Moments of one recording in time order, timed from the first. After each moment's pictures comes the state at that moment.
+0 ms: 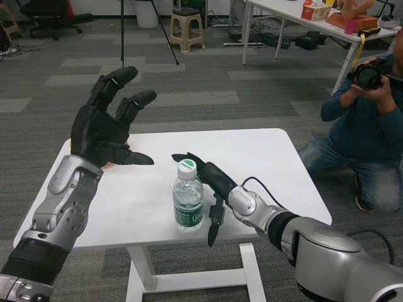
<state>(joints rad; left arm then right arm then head) -0.41 0.26 -0.10 0.16 -0.70 -0.24 -0.23 -0.80 -0.19 1.15 1.17 0.51 -0.65 -0.15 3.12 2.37</state>
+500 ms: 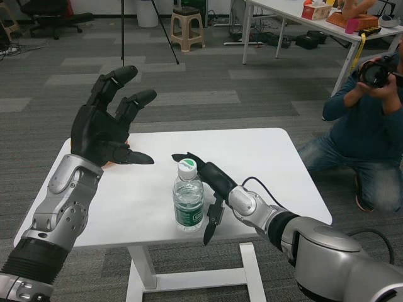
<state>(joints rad) -0.41 0.26 -0.10 0.16 -0.70 -0.24 -0.23 -0.79 -0.19 1.15 1.17 0.51 -0.65 -0.15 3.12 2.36</state>
